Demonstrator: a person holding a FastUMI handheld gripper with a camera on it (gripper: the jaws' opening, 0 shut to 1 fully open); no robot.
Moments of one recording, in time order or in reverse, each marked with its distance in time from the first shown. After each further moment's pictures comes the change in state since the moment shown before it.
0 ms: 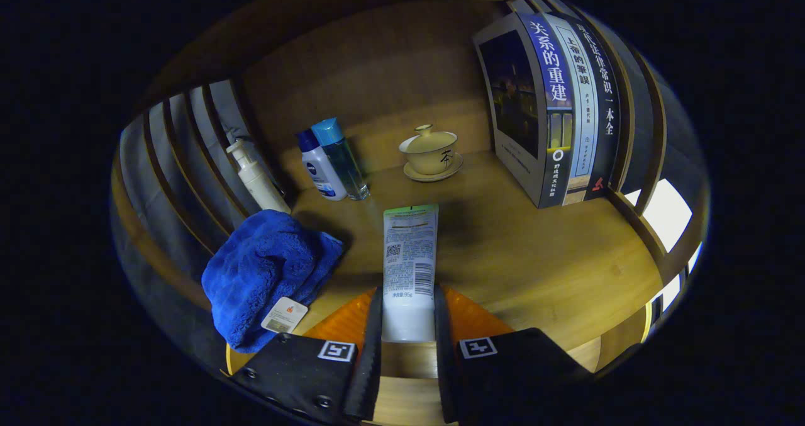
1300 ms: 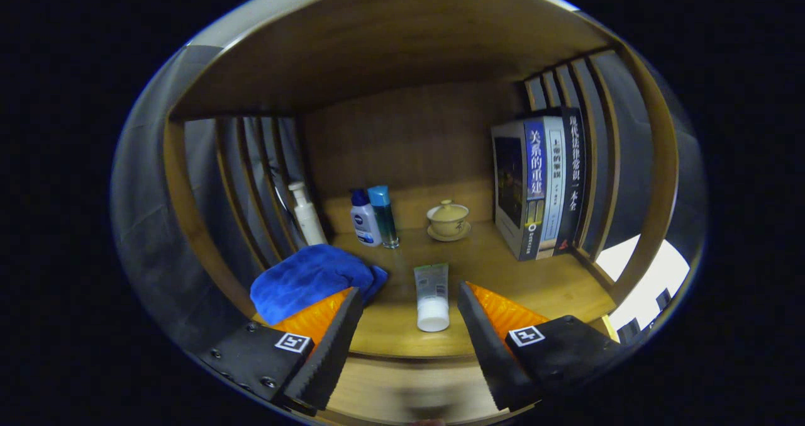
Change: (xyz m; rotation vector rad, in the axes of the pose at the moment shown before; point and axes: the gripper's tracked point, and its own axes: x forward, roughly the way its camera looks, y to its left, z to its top) arm -0.123 0.048 0.026 -0.153 -0.339 0.042
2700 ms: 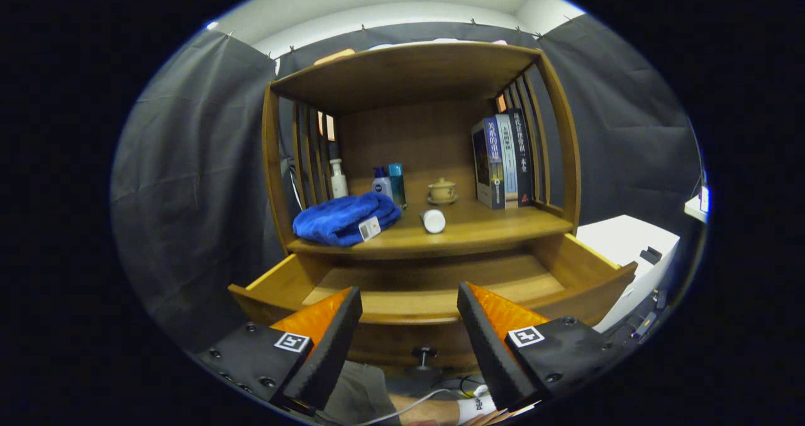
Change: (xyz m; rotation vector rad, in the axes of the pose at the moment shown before) arm -0.144 0.014 -0.171 -0.017 -0.044 -0.014
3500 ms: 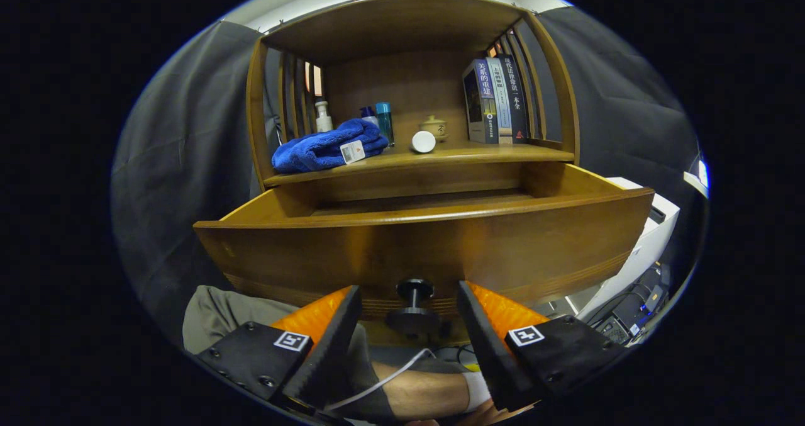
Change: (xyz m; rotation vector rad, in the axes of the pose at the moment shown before) arm 0.019 -0.017 -0.085 0.019 0.149 -0.065
